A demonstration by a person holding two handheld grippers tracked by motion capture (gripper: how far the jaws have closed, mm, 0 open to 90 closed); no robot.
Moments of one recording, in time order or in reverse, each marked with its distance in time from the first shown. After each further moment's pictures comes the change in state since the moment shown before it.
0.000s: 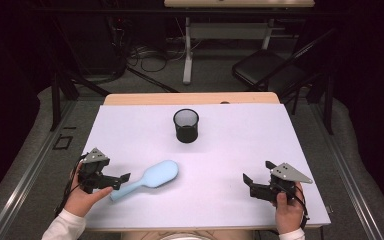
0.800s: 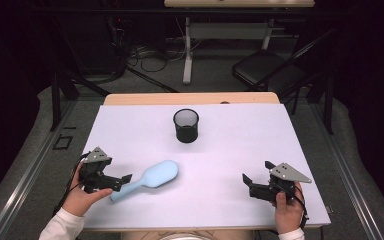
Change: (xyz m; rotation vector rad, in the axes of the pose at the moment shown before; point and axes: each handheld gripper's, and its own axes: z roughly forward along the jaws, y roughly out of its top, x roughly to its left) left arm -0.012 0.010 -0.006 0.023 -0.026 0.069; right arm 0.000 0.000 0.001 0.012 -0.001 -0.003
